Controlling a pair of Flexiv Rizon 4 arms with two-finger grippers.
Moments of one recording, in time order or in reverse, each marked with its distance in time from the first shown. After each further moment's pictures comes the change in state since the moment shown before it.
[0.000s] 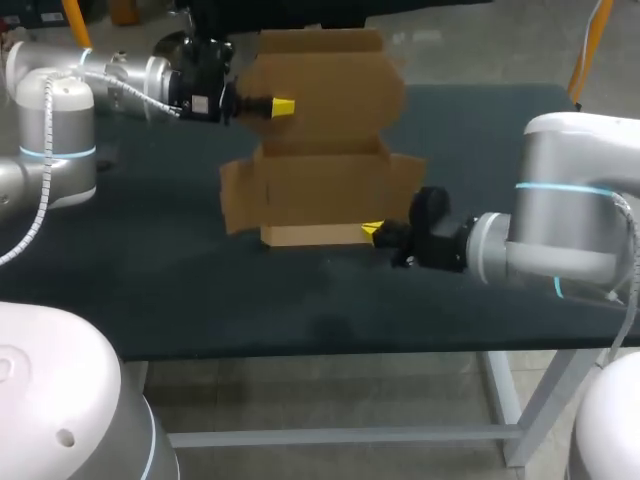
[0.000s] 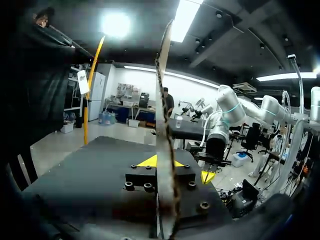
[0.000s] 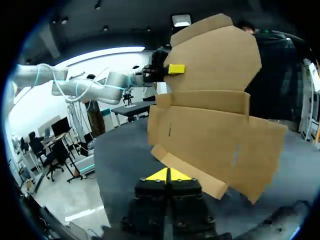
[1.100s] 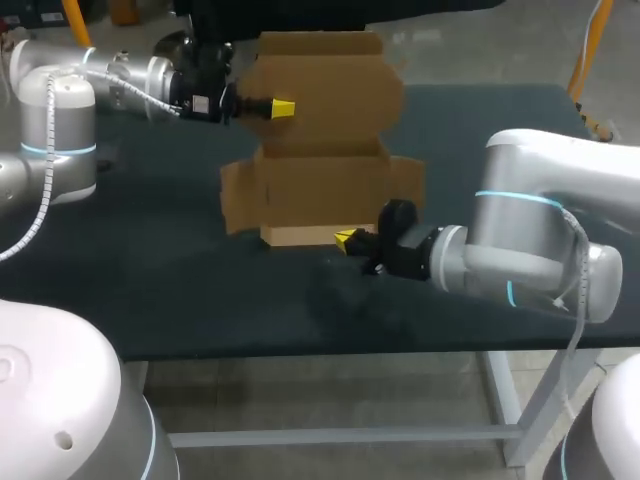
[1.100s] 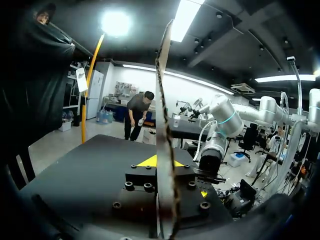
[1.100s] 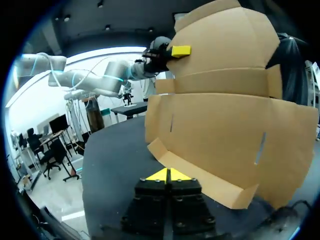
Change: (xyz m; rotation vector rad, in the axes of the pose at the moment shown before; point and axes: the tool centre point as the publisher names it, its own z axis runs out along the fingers) left arm -0.003 0.003 0.001 -0.005 0.023 -0.009; right arm -0.001 -0.025 0.063 -0.029 0.005 -0.020
